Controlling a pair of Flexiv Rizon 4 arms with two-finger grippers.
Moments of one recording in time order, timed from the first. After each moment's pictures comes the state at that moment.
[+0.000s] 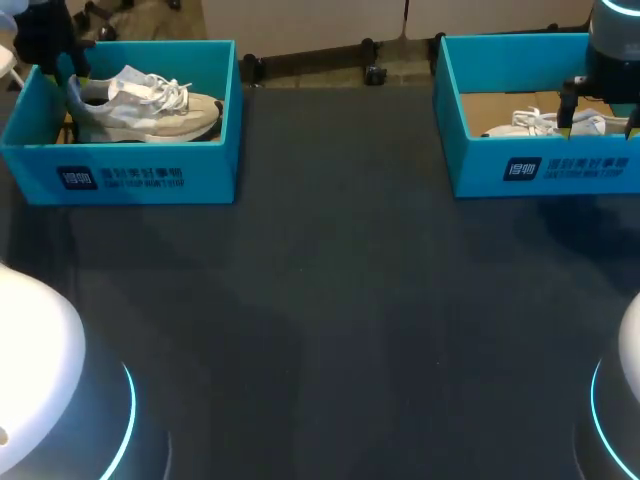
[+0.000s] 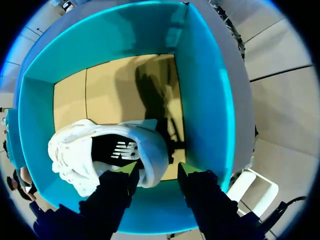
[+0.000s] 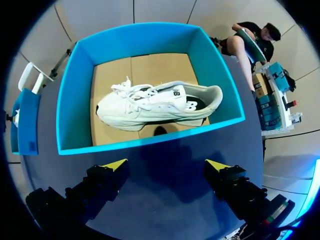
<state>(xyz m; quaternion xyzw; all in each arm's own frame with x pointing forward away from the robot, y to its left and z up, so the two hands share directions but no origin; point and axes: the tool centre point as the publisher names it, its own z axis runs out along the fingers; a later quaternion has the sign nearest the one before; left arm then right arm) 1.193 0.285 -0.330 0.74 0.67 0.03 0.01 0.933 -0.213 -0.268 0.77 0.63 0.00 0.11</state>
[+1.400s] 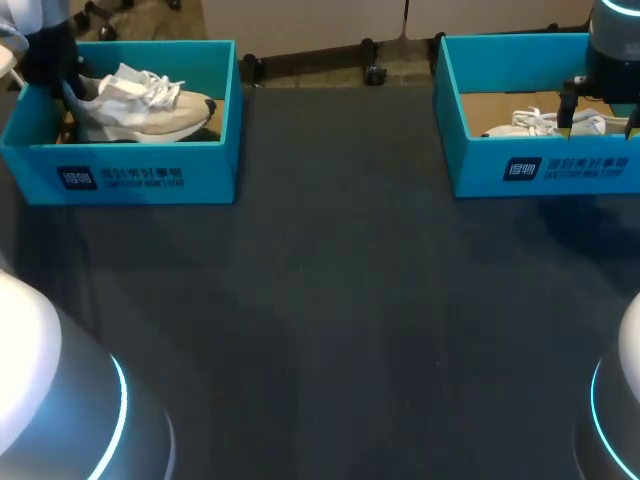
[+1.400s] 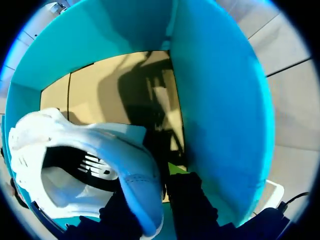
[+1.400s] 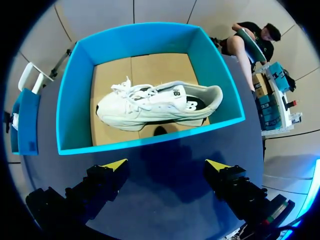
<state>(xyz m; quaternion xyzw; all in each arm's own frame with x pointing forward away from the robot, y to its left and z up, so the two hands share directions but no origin) 1.183 0.299 -0.372 0.76 0.65 0.02 -0.03 0.933 -0.213 -0.268 0.77 0.63 0.00 0.11</state>
